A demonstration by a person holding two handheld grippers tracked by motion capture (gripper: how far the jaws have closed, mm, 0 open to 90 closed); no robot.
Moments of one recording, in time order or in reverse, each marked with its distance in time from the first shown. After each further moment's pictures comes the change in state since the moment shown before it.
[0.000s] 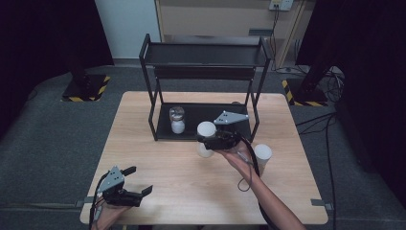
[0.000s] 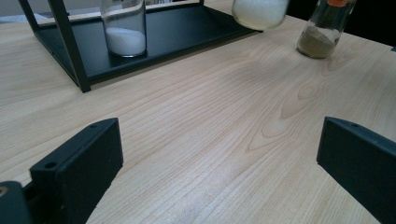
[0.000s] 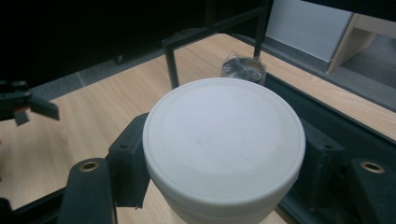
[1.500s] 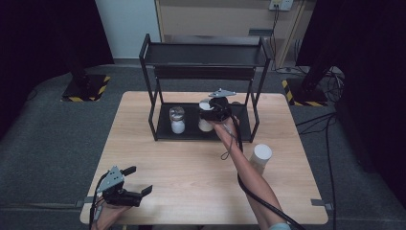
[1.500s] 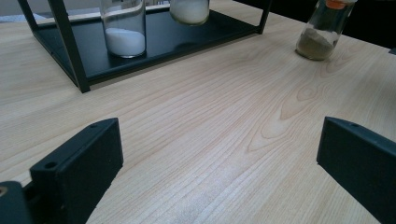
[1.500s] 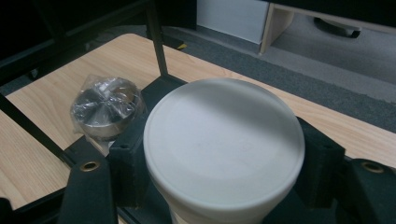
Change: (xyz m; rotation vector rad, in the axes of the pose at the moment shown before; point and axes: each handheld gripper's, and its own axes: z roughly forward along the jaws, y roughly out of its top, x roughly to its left) left arm 0.002 -0.001 0.000 -0.005 -0.006 -0.005; right arm -0.040 0.020 0.091 0.041 -0.263 0.121
